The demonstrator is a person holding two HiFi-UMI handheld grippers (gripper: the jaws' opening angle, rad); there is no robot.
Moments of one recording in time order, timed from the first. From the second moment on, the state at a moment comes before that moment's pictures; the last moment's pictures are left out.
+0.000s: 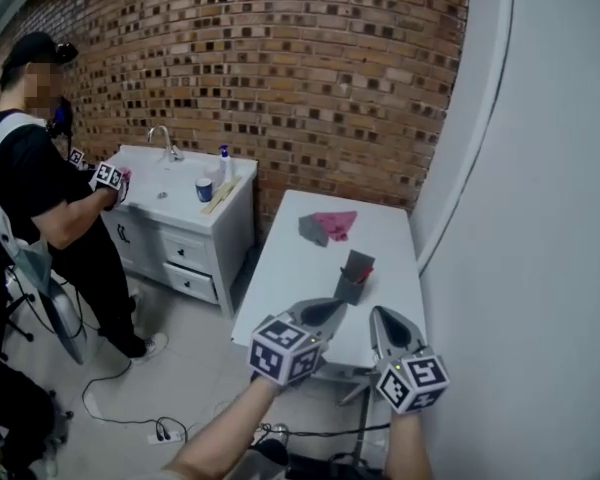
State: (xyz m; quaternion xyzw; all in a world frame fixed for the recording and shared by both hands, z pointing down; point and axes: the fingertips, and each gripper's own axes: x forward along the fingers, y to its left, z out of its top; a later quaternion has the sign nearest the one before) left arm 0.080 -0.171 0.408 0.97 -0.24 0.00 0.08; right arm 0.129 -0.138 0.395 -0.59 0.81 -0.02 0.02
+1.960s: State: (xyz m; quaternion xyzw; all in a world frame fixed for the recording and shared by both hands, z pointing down) left arm 0.144 -0.310 0.428 0.97 -0.23 0.04 0.11; right arm 0.196 -0.281 0.410 -0.59 0.81 -0.05 0.00
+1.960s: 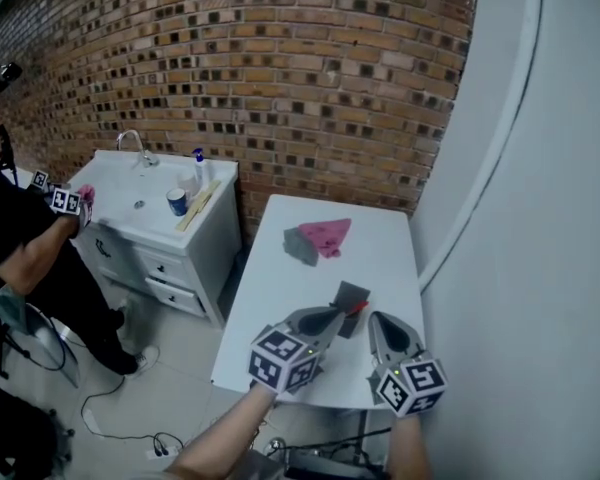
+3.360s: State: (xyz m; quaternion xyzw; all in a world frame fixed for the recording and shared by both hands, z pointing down) left arm 0.109 -0.376 0.525 0.93 -0.30 0.10 0.17; right arm 0.169 -0.406 0.585 -0.56 0.80 -0.12 -0.20
